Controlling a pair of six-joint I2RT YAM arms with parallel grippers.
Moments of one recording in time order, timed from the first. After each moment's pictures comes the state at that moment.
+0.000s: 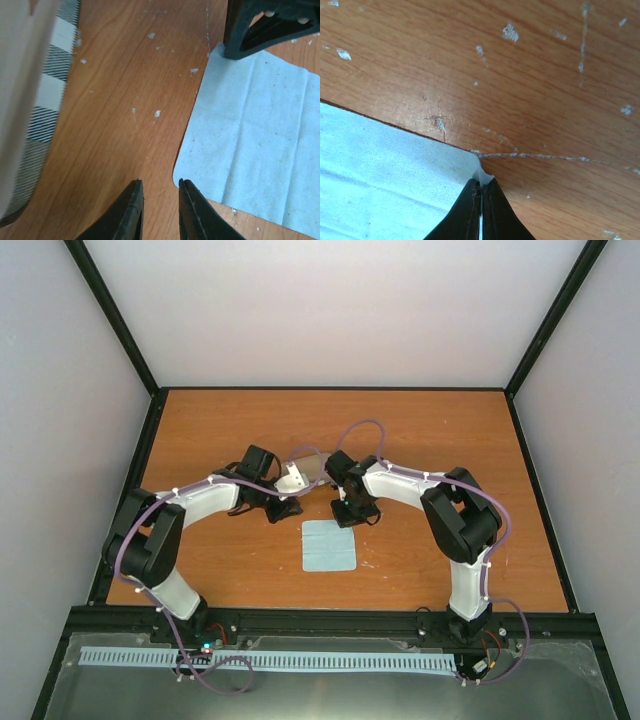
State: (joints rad) left arm -0.43 1.61 0.89 -0.35 0.51 0.56; right arm 0.71 1.94 1.29 -0.81 -0.11 0.36
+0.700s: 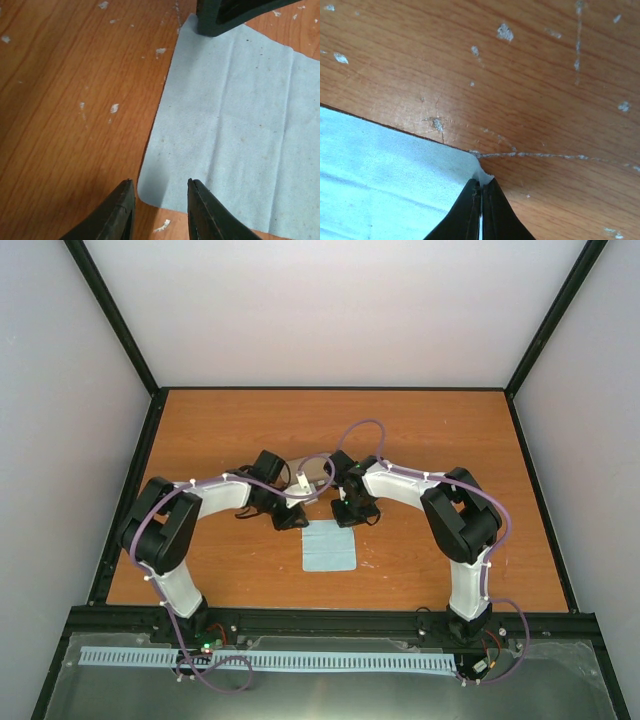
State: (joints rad) left arm -0.48 1.73 0.92 -0.39 0.55 0.59; right arm 0.71 1.94 1.29 -0.81 -0.10 0.38
